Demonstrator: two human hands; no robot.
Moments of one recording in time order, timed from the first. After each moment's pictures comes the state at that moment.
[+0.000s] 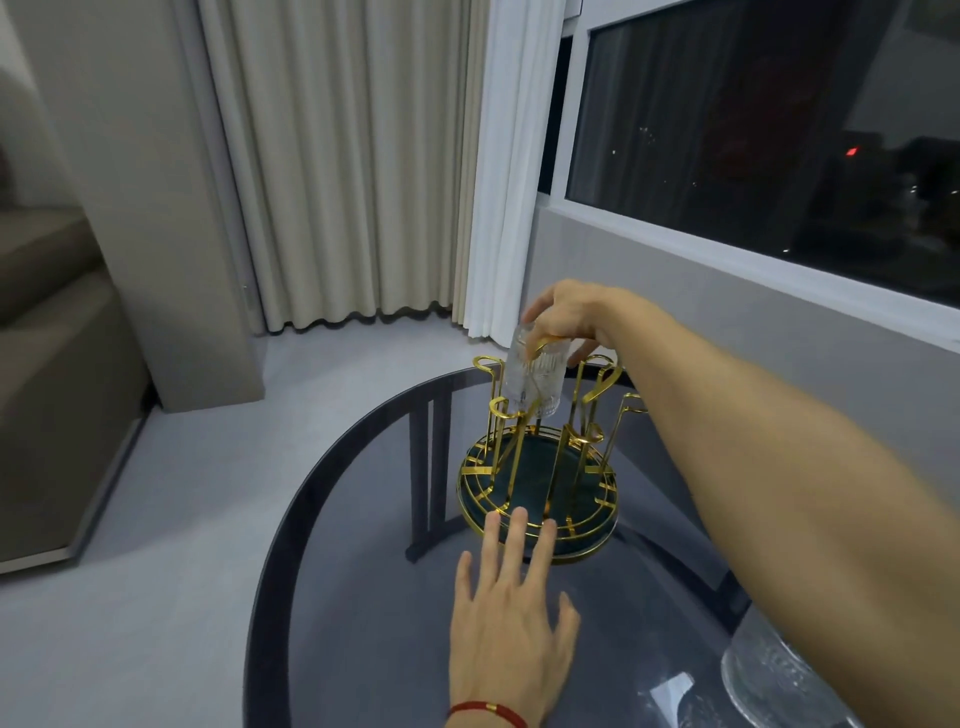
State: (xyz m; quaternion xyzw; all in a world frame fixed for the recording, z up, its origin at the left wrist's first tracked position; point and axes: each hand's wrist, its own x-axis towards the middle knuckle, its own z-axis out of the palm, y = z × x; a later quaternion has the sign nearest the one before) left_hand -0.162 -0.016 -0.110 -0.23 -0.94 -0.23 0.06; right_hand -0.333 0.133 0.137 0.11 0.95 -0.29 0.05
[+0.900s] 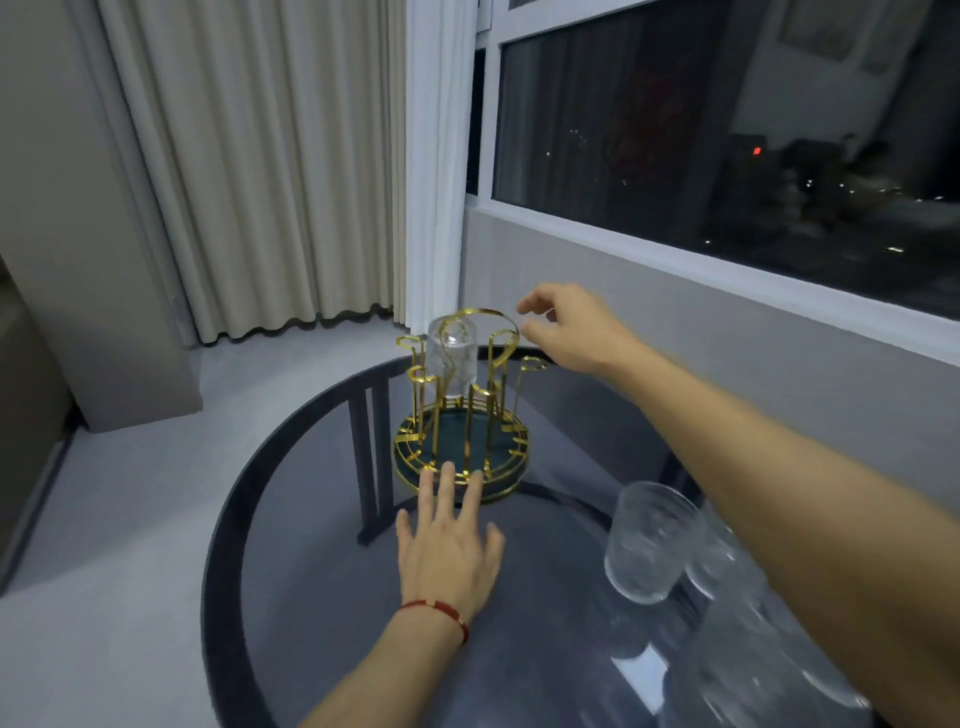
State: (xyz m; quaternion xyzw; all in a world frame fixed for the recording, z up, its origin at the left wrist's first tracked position) left_hand -0.134 -0.011 -0.076 -0.22 -0.95 -0.20 0.06; right_hand -0.176 0.174 0.126 0.03 0.95 -0.22 -0.20
